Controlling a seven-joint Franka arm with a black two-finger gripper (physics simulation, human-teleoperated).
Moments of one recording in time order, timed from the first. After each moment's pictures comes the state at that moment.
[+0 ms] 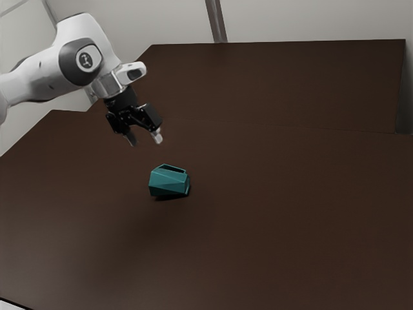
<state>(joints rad) 0.06 -0.03 -0.02 -1.89 -0.27 1.77 0.18</state>
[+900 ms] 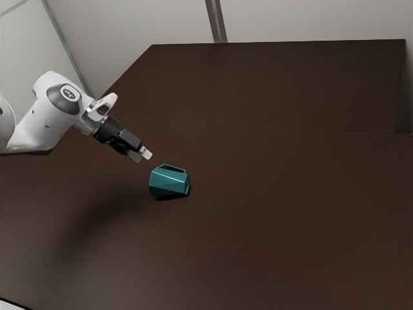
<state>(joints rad) 0.28 0.12 -0.02 -2.01 -0.69 1.95 0.91</state>
